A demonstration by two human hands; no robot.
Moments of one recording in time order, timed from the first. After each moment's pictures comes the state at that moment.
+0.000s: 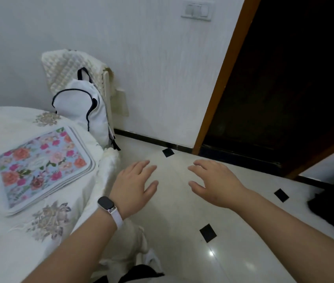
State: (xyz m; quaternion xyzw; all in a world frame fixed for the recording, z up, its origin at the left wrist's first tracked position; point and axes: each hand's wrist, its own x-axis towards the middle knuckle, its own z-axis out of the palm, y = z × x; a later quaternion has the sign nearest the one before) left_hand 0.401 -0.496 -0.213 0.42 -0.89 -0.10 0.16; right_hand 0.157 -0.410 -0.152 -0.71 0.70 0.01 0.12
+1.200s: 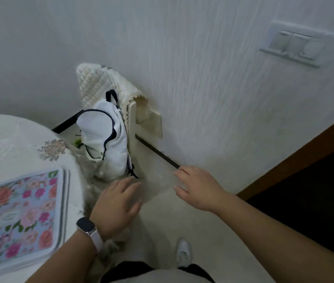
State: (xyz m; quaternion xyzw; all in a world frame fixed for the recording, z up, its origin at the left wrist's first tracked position) left_hand 0.312 -0.807 -0.230 0.62 -0.78 -0.09 0.06; right_hand 0.049 -0.870 -0.199 -0.85 0.49 0.01 0.18
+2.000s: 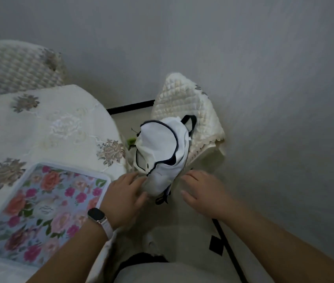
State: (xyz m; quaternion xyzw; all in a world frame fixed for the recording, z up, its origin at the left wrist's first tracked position) left_hand 0.467 -0.925 -0.253 0.79 -0.59 -0.11 0.15; right_hand 0.252 -1.078 -0.196 -0.95 0.27 0.07 0.13
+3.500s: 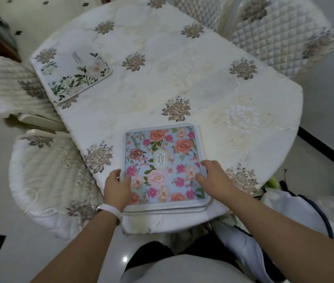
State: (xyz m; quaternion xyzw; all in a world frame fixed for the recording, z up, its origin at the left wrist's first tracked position) left_hand 0.499 -0.787 -0.286 0.76 0.45 -0.01 0.47; right_hand 0.608 -1.051 -0.294 -0.90 -0.07 0.30 0.30
